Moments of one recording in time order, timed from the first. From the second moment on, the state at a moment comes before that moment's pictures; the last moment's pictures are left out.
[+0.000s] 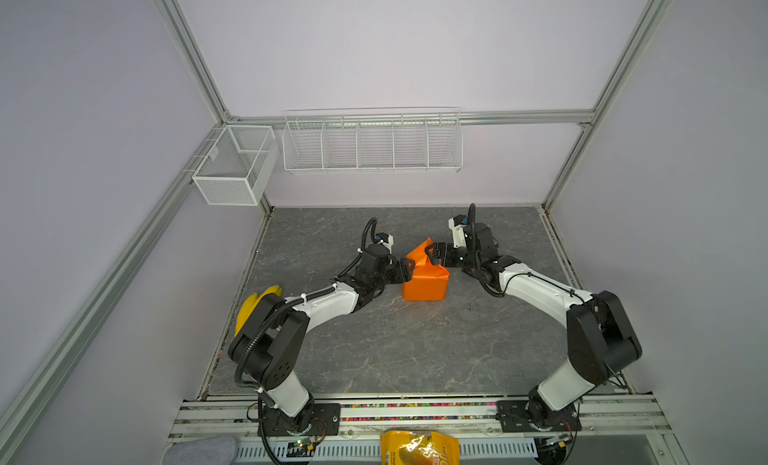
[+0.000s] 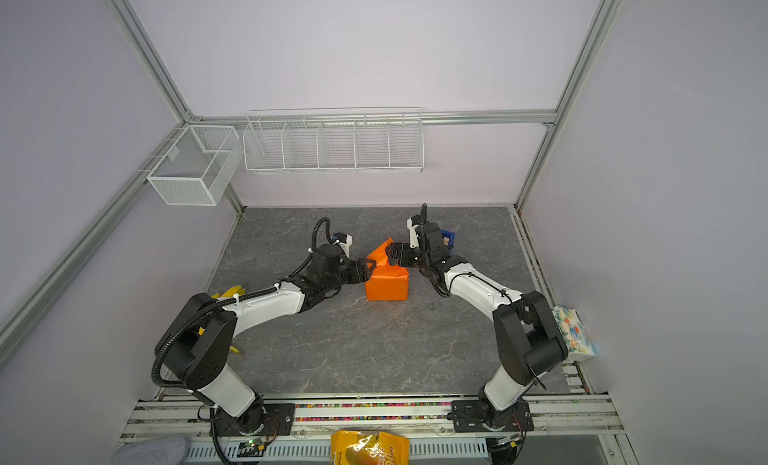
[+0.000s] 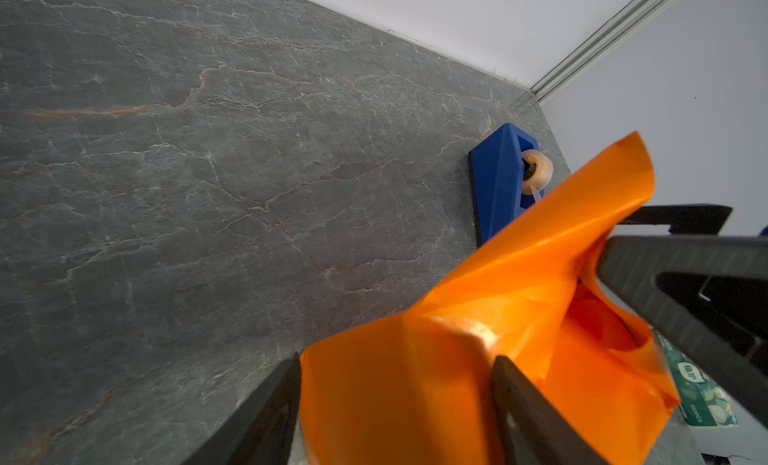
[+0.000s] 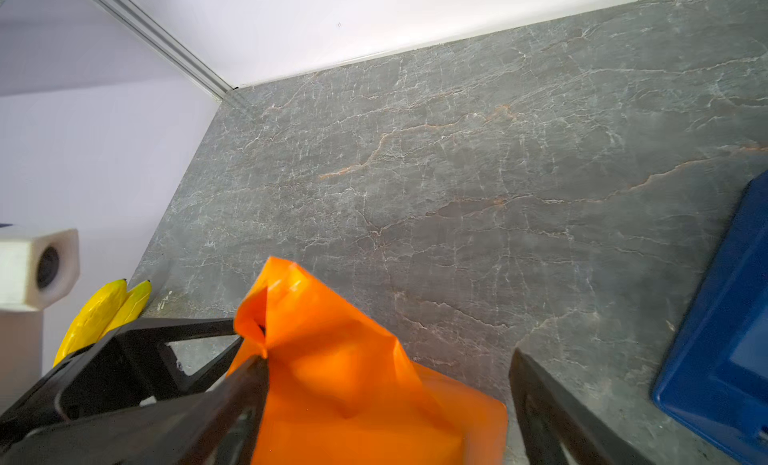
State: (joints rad) left arm -0.65 1.66 0.92 0.20 0.09 -0.58; right arm 0.47 1.63 1.08 -0.05 -0.18 0.45
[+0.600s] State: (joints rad) left arm -0.65 1.66 0.94 0.17 0.09 -0.57; right arm 0.47 1.54 1.05 -0.14 -0.29 0.48
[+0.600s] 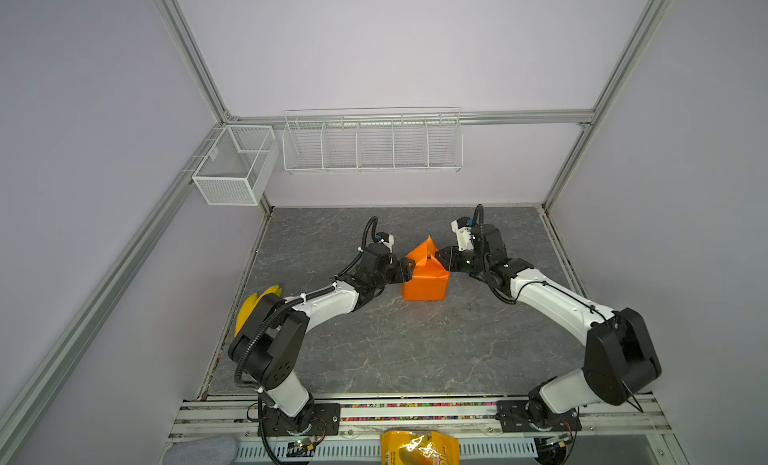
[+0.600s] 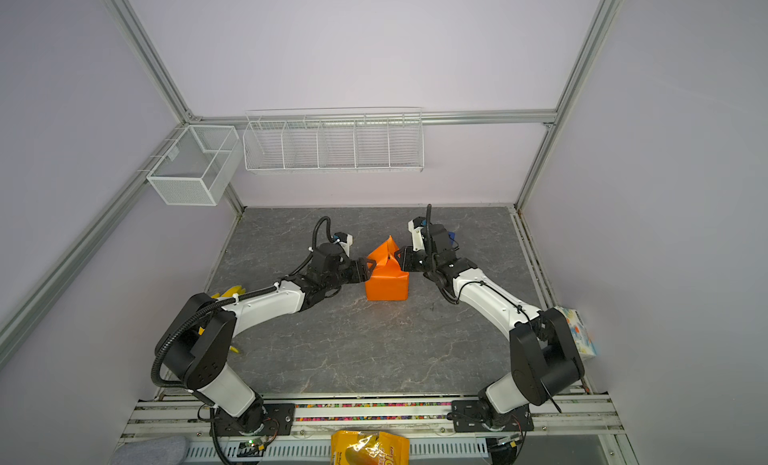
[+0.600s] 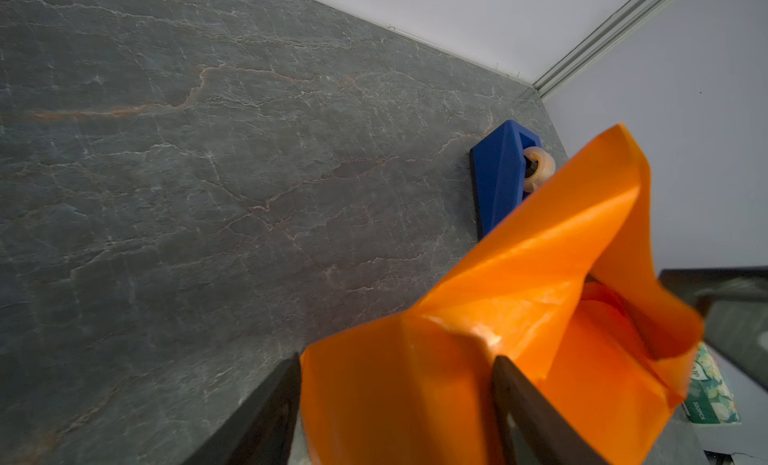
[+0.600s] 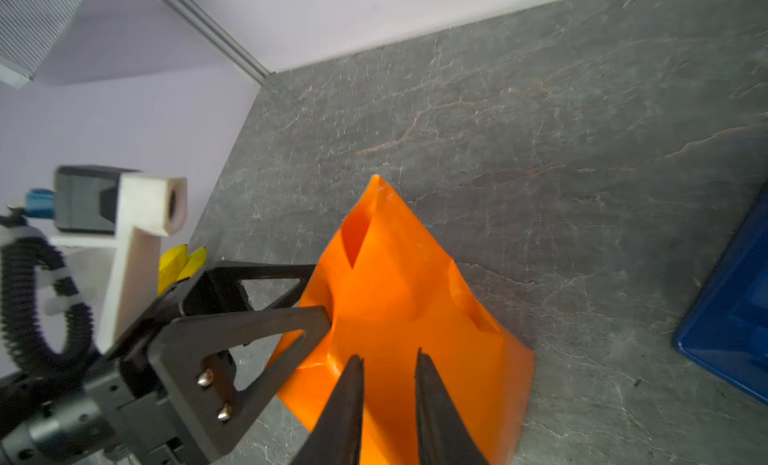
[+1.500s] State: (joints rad) left arm -0.65 1.65 0.99 0.08 0.09 -0.52; right arm 0.51 1.63 1.05 -0.06 -0.38 0.56
